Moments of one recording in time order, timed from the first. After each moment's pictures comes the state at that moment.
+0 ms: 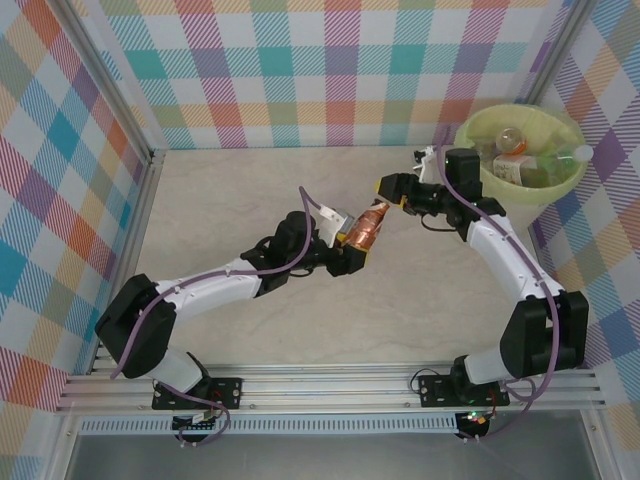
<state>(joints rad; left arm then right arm) -0.80 1.52 0.94 0.21 0.36 -0.29 0.19 1.43 1.17 -0.29 -0.81 0.62</state>
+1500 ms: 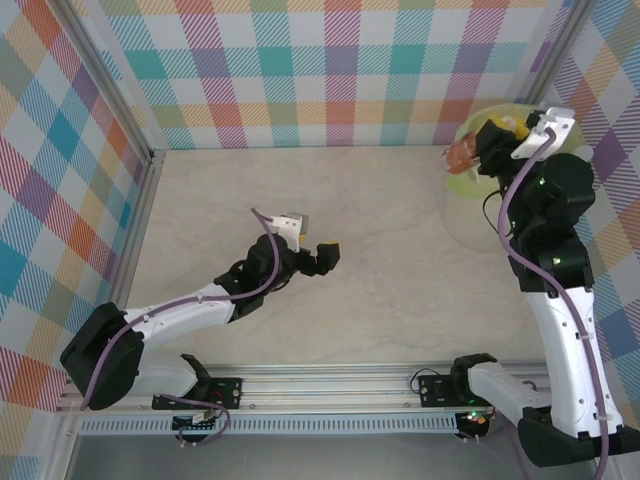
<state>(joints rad) -0.77 1.28 0.65 0.31 -0.13 -0.45 0.17 0.98 1.42 -0.29 0.17 0.15</state>
